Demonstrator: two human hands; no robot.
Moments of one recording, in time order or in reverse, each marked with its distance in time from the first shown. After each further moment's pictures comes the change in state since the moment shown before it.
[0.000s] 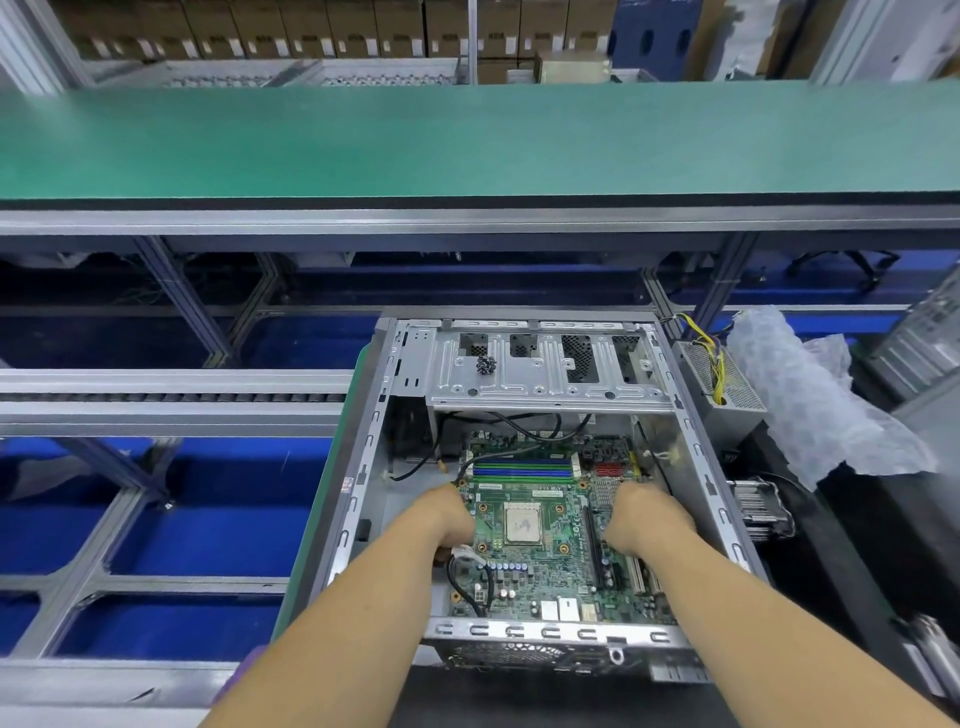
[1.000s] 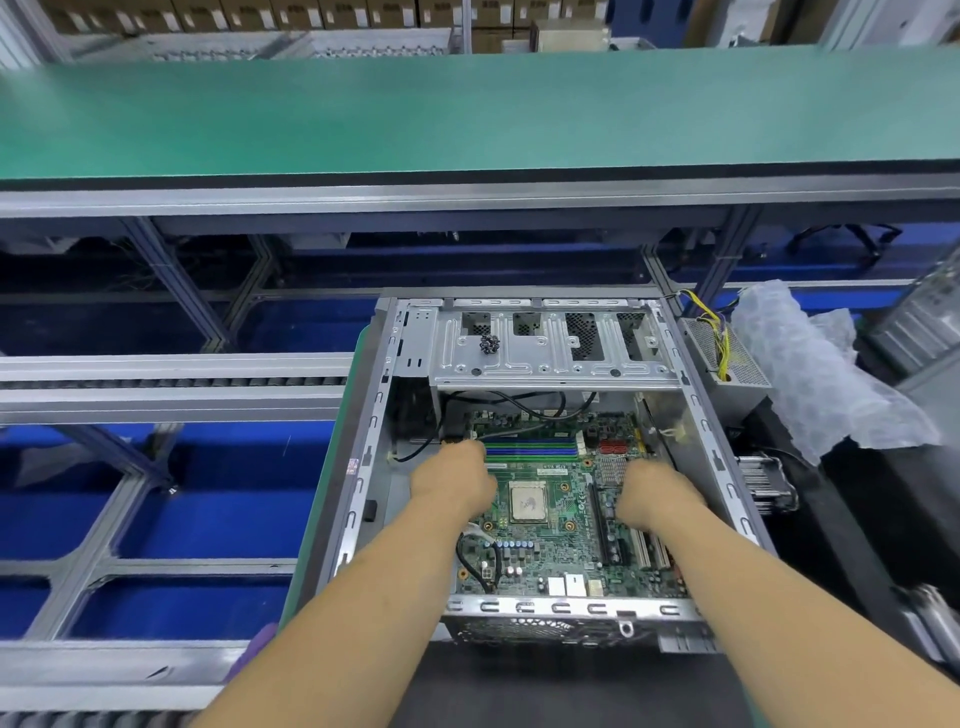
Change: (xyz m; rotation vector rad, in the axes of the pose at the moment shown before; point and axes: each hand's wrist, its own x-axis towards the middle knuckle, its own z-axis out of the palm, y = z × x) left_hand 0.003 0.008 0.002 0.091 0.386 0.137; right_hand -0.007 0.001 -0.004 0.009 -0.010 -0.003
